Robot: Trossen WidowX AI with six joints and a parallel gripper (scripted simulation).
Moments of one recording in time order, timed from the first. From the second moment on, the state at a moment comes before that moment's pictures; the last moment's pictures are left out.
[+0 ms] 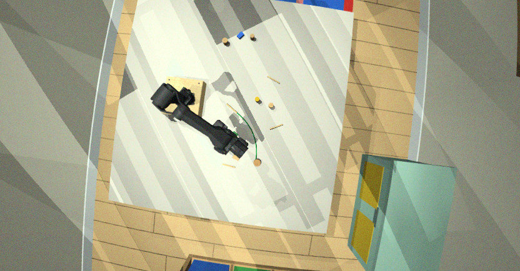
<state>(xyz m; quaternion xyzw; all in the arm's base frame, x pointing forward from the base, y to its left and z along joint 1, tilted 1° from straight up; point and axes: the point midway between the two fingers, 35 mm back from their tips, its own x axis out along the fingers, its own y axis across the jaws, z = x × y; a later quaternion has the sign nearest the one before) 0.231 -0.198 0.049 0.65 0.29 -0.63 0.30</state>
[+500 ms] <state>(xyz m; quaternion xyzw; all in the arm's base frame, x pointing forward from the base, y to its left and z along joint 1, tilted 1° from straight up) 0.232 -0.198 0.047 0.65 0.28 -0.63 0.31</state>
